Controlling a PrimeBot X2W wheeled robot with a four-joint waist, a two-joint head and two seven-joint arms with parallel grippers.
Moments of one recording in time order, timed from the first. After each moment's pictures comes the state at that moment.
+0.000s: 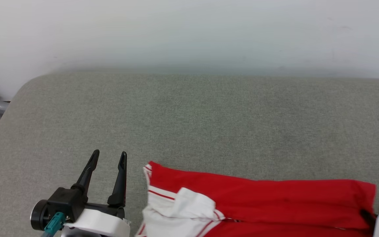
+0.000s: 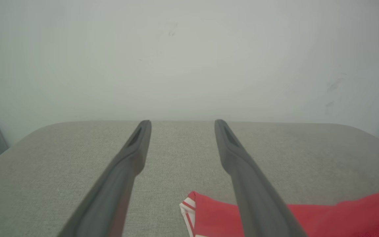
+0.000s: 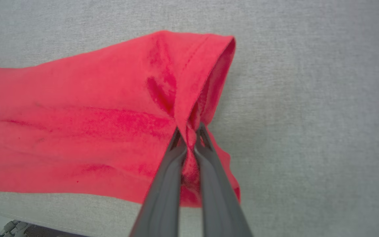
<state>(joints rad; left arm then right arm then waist) 0.00 0.33 -0.30 -0.06 -0.42 0.13 -0.26 0.04 -0.31 -0.18 0.10 0.46 0.13 0.68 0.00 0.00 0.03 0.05</state>
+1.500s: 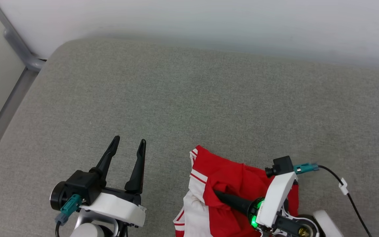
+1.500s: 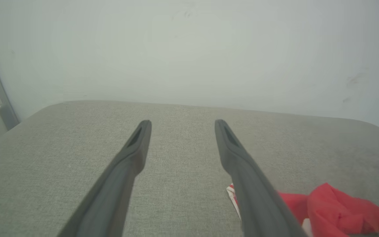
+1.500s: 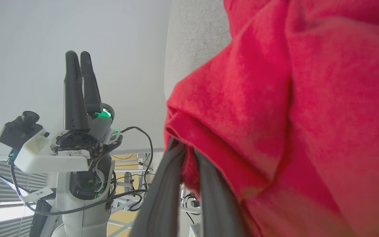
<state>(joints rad) -0.11 0.29 -0.36 0.01 -0.43 0.07 -0.26 -0.20 -0.05 0.30 0.27 1.24 0.13 0.67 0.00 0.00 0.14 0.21</state>
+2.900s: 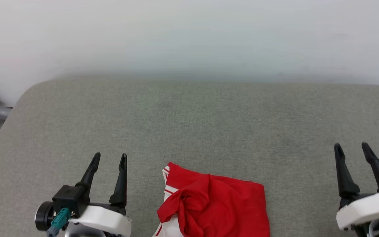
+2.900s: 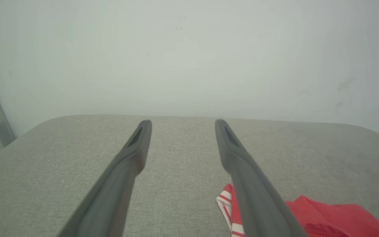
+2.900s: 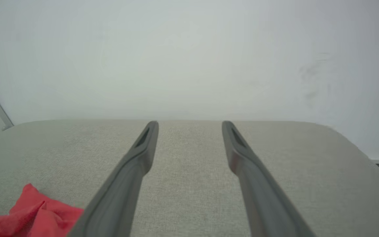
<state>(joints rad) -0.03 0.27 -0.27 0.04 -0.39 0.10 -0.26 0.01 -0.12 -0.12 -0.09 0.21 0.13 0.00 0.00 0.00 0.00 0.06</state>
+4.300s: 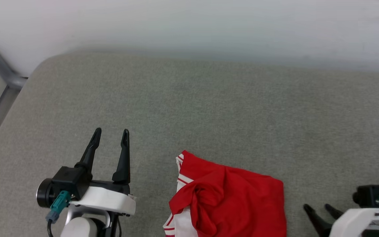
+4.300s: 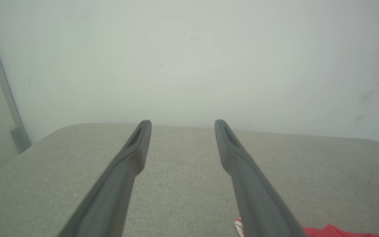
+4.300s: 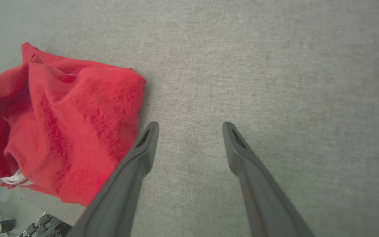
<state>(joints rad) -0.11 0.18 -0.18 0.03 -0.30 0.03 -0.26 0.13 -0.16 -0.08 -0.07 0.42 0.13 0.56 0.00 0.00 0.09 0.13</state>
